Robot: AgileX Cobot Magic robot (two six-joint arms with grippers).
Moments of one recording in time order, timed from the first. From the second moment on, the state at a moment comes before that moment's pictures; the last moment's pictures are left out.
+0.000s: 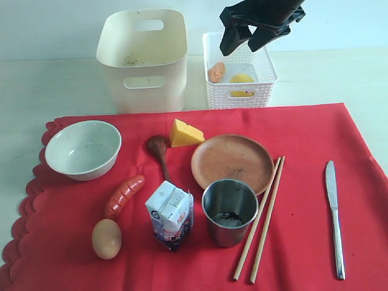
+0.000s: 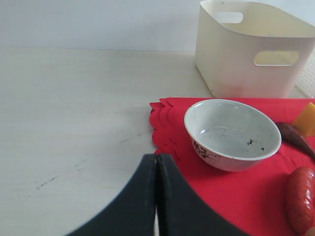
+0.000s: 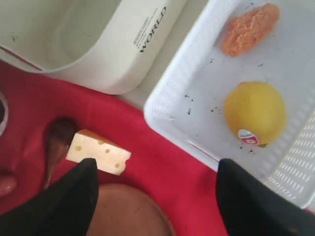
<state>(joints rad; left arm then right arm) -0.12 0.01 0.00 0.10 0.37 -0.15 0.25 2.09 -1.88 0.40 1.09 -0.37</state>
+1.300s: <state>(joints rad) -0.12 0.01 0.00 0.10 0.37 -0.15 0.44 2.31 -1.88 0.56 1.17 -1.44</state>
